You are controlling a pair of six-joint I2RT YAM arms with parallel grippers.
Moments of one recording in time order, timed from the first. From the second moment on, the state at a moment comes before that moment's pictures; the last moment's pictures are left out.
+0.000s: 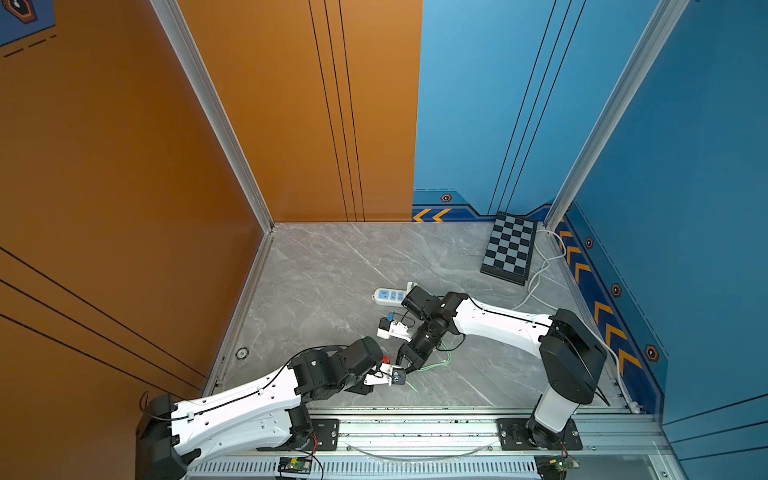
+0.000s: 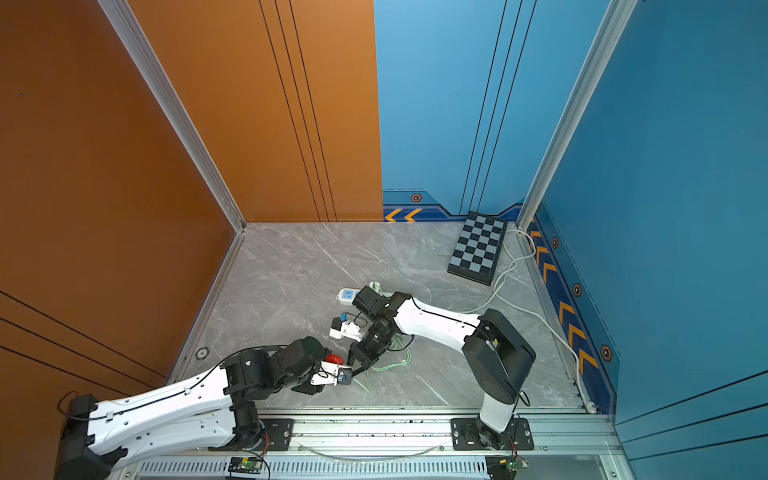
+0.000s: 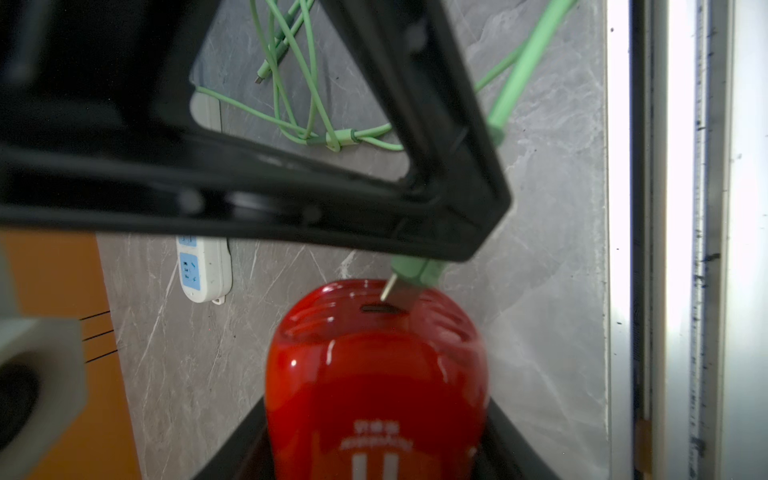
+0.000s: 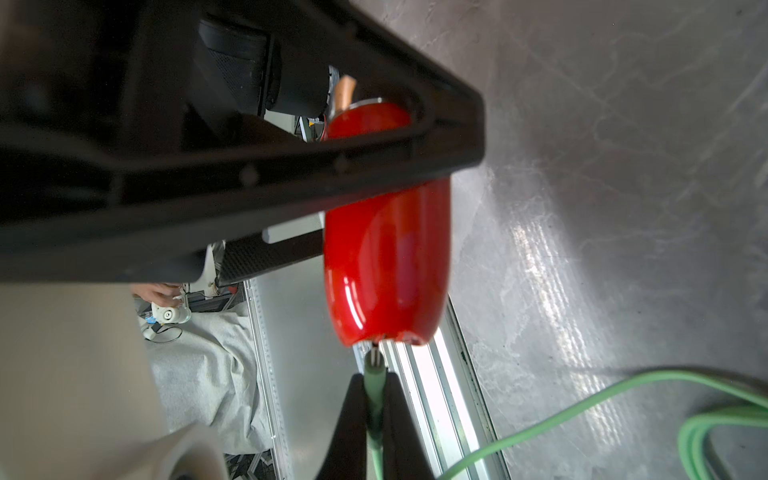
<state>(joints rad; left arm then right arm) -1.08 0.90 0.63 -0.74 -0.23 0.73 0.90 1.75 1.22 -0.79 -0.89 0.05</state>
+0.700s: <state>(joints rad) -1.09 0.89 0.63 -0.74 -0.23 0.79 0.90 1.78 1.26 -0.84 -0.90 0.01</state>
